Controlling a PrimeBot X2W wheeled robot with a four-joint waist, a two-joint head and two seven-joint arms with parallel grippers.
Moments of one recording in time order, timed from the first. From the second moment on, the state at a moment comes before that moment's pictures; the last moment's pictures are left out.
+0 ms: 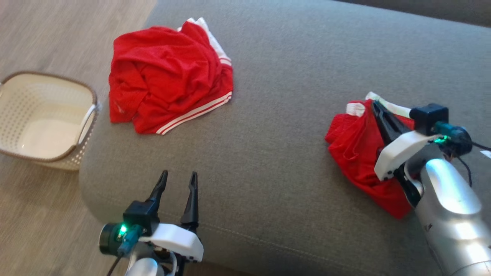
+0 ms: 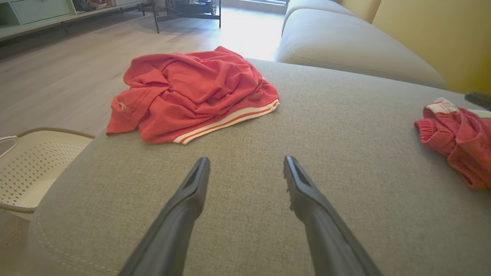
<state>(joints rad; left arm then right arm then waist) -0.03 0.05 -0.36 0.24 -0.21 0.11 -0.25 -0.58 -0.19 0.15 0.85 0.16 0.13 -0.26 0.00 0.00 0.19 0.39</state>
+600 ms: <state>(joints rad) 0.03 0.05 -0.24 0.21 -0.18 0.10 -0.25 -0.33 -0.16 0.03 0.49 0.14 0.13 -0.26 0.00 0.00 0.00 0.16</state>
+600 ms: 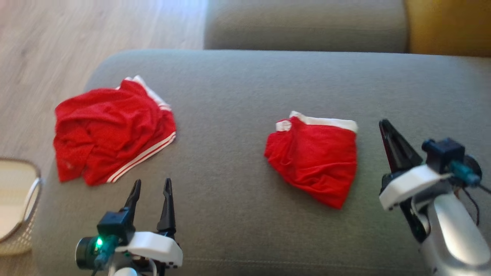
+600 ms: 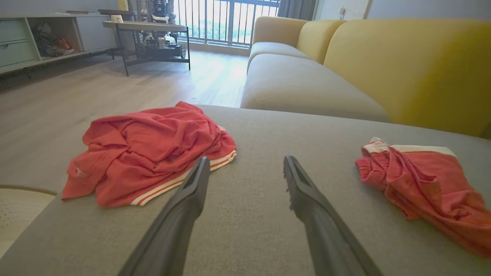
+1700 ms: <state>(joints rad) 0.11 0.05 -0.21 0.15 -0.19 0.13 -0.25 -0.01 -0.05 -0.13 0.25 0.00 0.13 -0.26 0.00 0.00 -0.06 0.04</state>
